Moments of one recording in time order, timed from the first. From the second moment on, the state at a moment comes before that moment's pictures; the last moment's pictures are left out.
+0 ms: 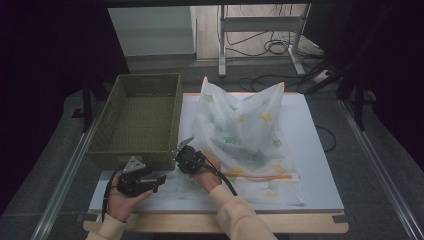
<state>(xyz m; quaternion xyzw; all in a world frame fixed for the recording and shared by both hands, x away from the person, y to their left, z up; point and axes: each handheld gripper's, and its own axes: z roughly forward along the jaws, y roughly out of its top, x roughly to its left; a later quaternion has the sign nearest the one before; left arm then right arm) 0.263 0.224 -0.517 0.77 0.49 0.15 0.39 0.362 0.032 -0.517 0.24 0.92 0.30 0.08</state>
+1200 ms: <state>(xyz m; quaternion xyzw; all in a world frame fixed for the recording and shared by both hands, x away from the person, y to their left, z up) 0.273 0.200 -0.514 0.76 0.48 0.10 0.43 0.358 0.005 -0.510 0.24 0.91 0.34 0.09</state>
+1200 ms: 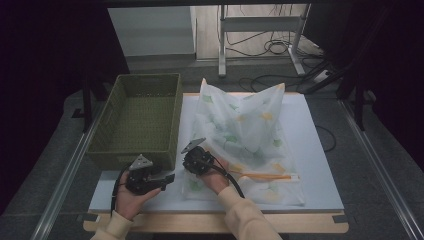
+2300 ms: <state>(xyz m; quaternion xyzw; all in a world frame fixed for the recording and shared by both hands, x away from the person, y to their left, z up) 0.300 0.157 -0.533 0.76 0.49 0.03 0.43 0.347 -0.013 -0.501 0.20 0.90 0.38 0.09</state>
